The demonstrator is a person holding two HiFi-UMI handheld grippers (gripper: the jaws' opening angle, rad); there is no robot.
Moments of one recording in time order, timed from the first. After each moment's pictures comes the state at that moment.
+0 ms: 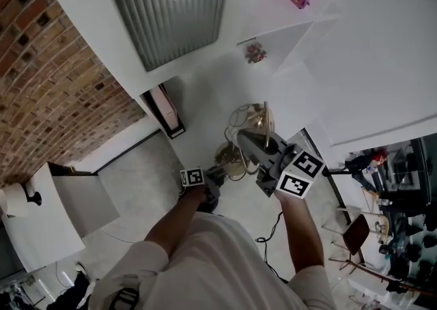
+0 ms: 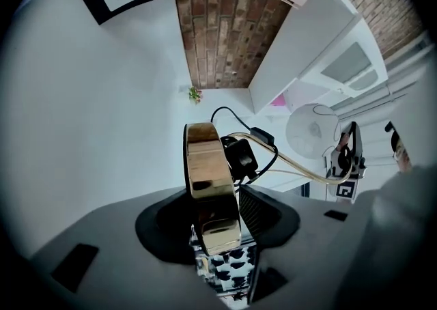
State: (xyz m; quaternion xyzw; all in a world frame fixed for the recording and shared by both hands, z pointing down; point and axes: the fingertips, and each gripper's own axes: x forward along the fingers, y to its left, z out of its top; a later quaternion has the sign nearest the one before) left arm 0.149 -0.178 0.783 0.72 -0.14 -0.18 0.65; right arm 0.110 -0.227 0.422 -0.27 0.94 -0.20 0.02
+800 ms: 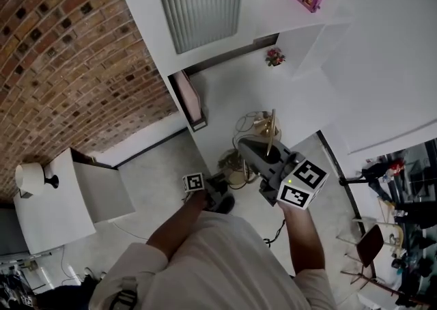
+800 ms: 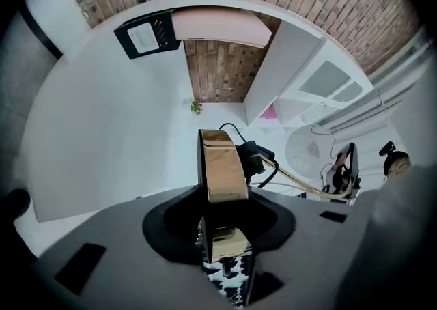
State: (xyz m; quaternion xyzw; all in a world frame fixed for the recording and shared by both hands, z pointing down) left arm 0.089 -0.109 0.737 0.70 -0.14 -0.25 0.66; right arm 0.072 -0.135 0.389 -0.23 0.96 -0.17 0.02
